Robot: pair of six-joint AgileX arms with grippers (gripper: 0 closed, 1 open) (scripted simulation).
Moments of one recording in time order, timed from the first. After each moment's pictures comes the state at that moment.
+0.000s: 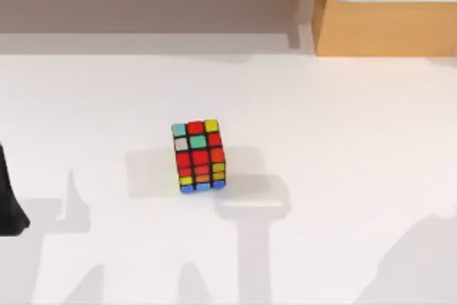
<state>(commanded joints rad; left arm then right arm) 0.00 0.00 0.00 0.00 0.00 0.00 -0.48 1.84 1.14 -0.84 0.00 0.04</state>
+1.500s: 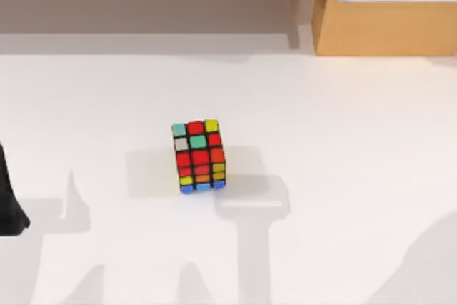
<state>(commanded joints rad) 0.00 0.00 0.00 0.00 0.00 0.00 -0.48 1.92 1.08 -0.70 0.00 0.04</state>
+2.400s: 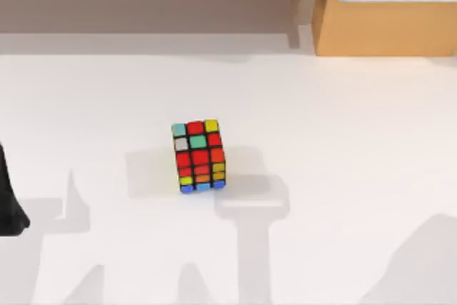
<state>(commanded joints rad) 0.00 0.00 0.00 0.00 0.00 0.00 -0.48 1.86 1.12 -0.79 0.00 0.04</state>
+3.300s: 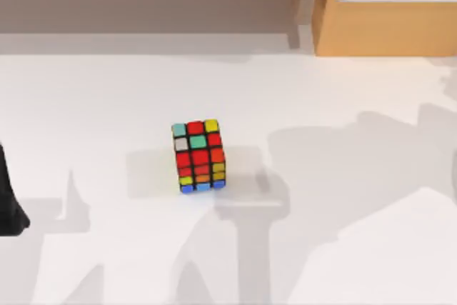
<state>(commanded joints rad) 0.00 0.00 0.00 0.00 0.00 0.00 -0.21 1.75 1.46 -0.93 0.05 0.33</state>
